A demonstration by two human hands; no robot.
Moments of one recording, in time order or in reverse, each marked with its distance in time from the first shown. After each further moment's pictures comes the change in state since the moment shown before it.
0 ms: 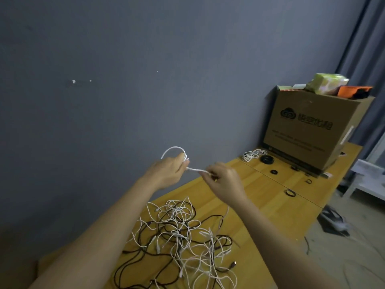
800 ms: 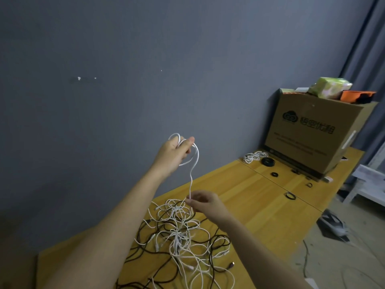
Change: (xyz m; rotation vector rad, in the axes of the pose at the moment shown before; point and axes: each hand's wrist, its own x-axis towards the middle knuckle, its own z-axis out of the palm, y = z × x) left_hand 0.011 0.015 -0.008 -0.954 0.304 -0.153; right_hand -0.042 -0.005 0.043 0.681 -0.438 0.587
